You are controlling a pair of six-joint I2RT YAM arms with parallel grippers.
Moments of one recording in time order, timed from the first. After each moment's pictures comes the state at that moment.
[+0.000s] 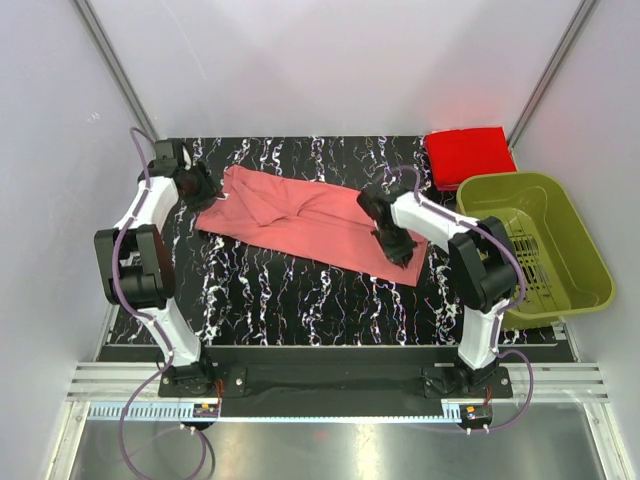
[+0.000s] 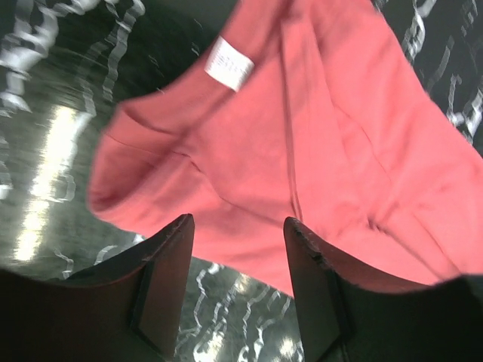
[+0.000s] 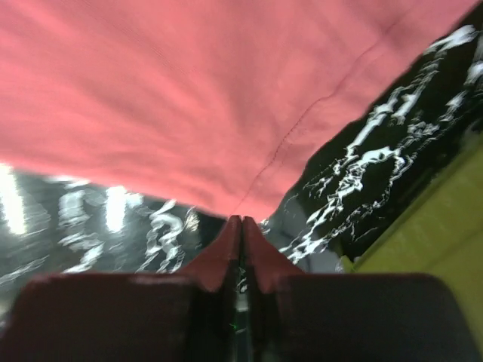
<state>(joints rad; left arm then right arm) 0.13 1.81 1.44 -0.56 0.16 -0.45 0.54 1.91 1.35 -1.03 0.28 0.16</state>
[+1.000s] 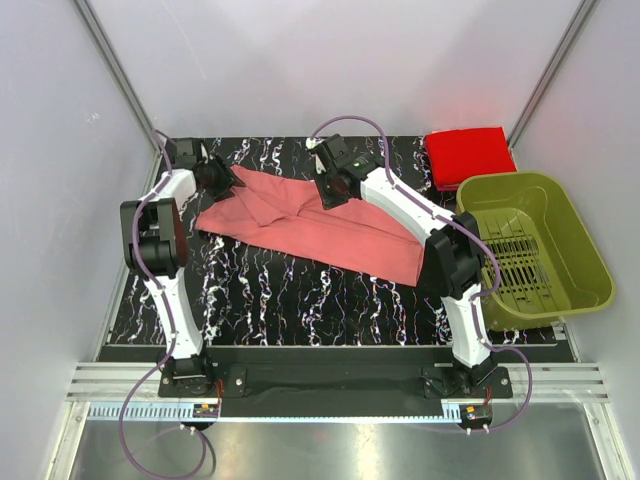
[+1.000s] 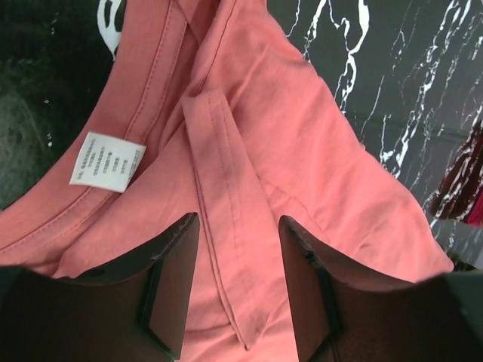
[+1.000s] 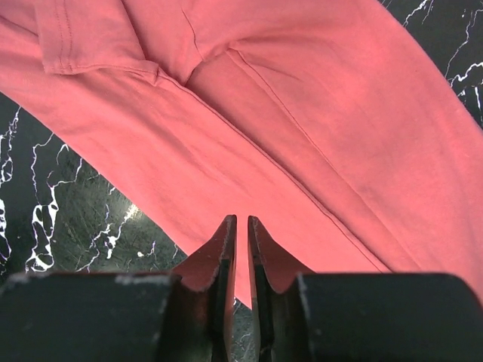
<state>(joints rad) 0.09 2.13 1.62 -0.37 0.36 -0.60 0.65 2.14 1.99 -0.77 0.03 0.19</state>
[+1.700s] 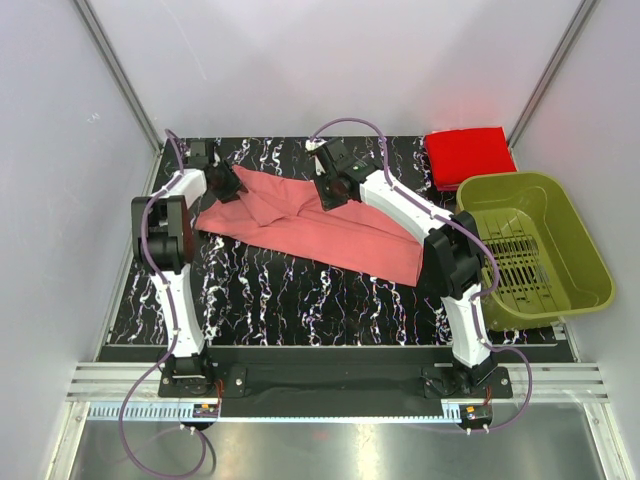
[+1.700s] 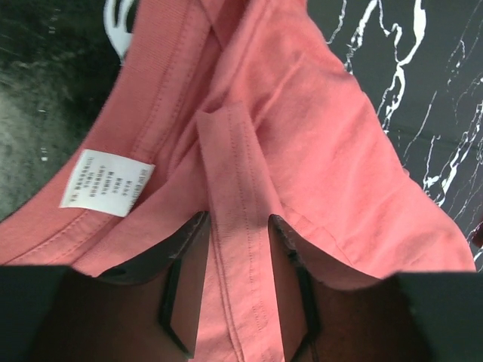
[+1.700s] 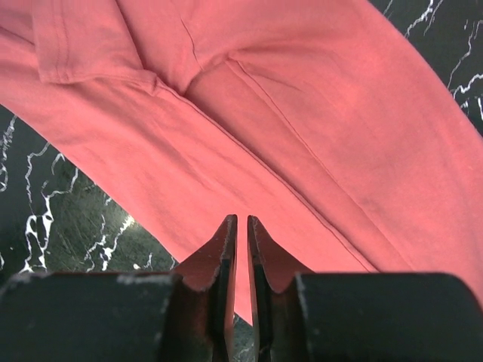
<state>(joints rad) 0.04 2.20 1.66 -0.39 0.23 -0.61 0.65 2.14 1.95 -0.71 0.04 0.18</state>
